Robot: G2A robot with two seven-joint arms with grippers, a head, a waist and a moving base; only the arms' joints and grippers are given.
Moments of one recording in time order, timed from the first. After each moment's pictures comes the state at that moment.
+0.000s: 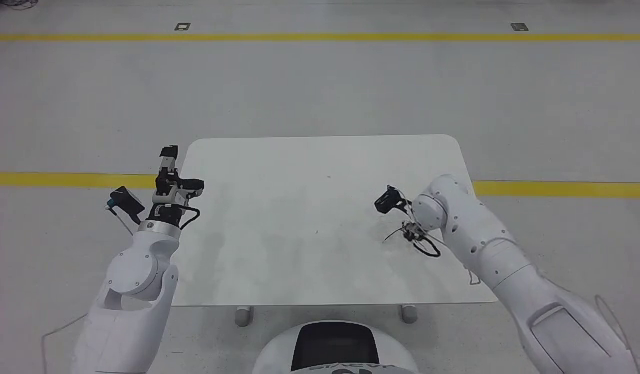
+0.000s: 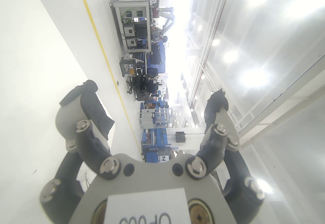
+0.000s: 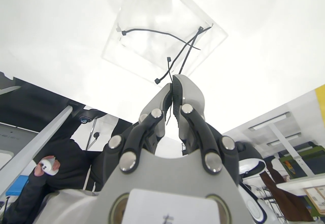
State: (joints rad) left arm 1.73 -1.15 -1.60 -1.80 -0.42 0.00 0.00; right arm -0.96 -1.18 0.81 -1.13 -1.01 -0.30 1.31
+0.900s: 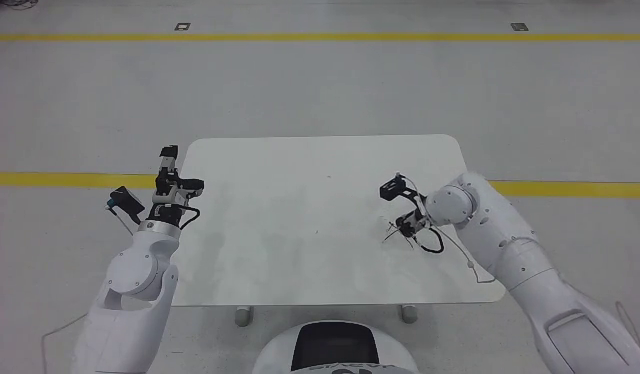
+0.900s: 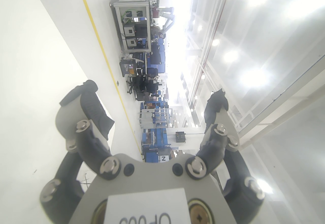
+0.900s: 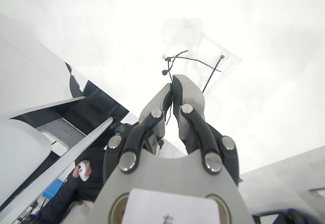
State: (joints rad) left arm 1.73 -1.15 -1.60 -1.80 -0.42 0.00 0.00; right arm -0.99 -1.11 0.90 -1.15 -0.73 -0.34 1.23
